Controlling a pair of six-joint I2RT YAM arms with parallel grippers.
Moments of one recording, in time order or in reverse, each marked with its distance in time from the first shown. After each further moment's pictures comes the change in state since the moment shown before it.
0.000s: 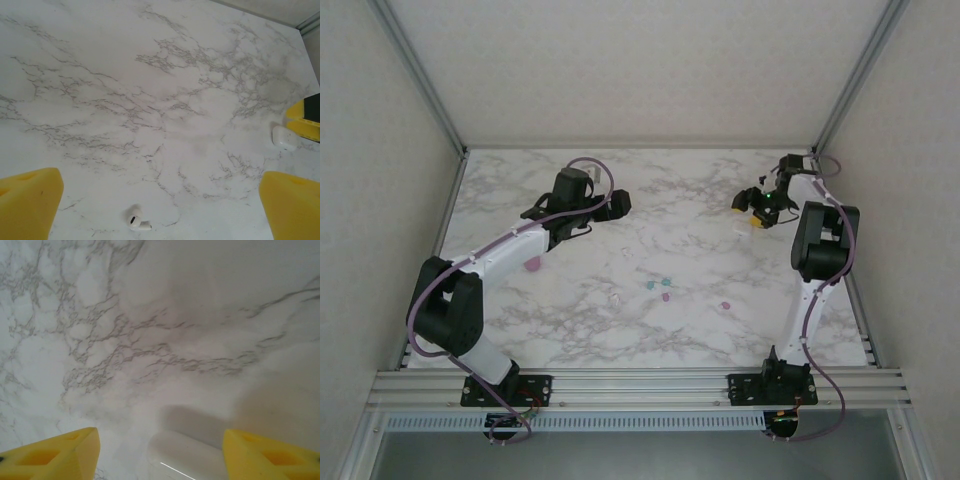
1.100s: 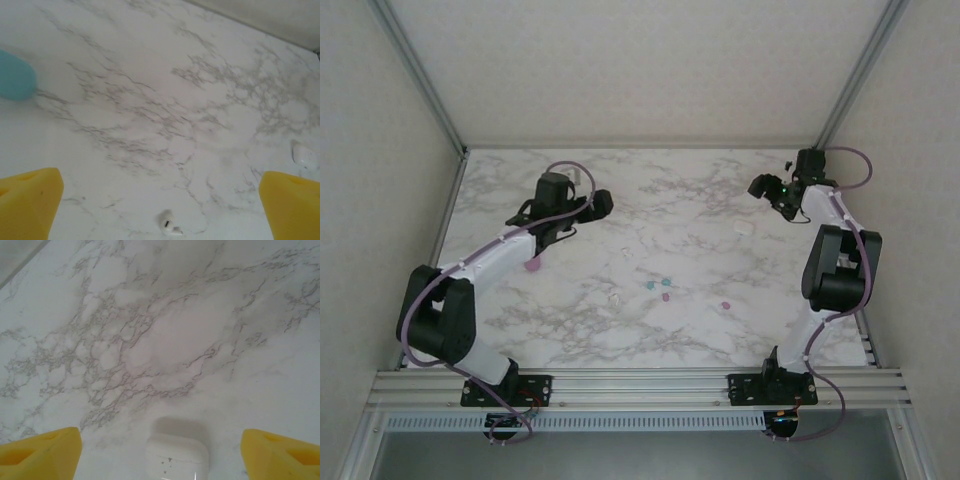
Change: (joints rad) left arm 0.074 -0.049 -0.090 0.059 -0.004 -0.003; right arm -0.040 -0.300 -0.232 0.278 0.200 0.138
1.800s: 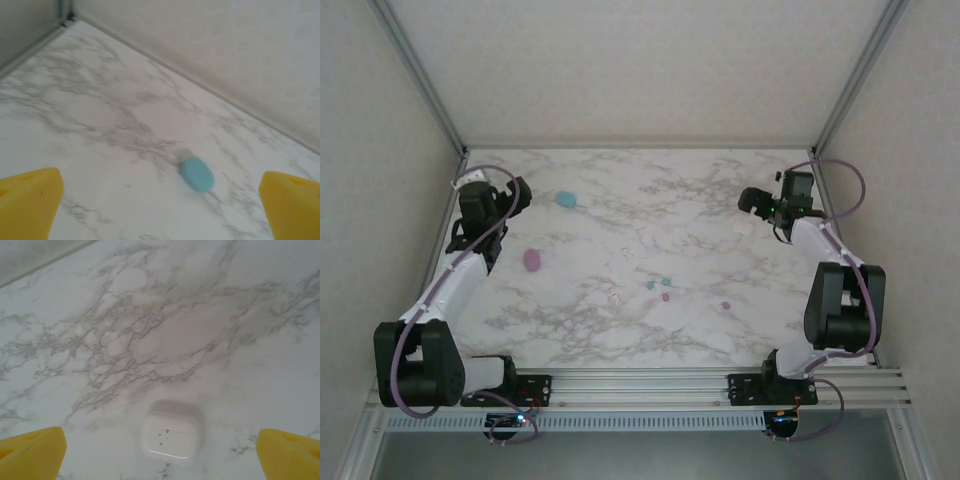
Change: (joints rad) left arm 0.416 -0.266 -0.194 0.114 -0.156 0.046; right arm 0.085 -0.271 -0.347 0.275 0.146 -0.055
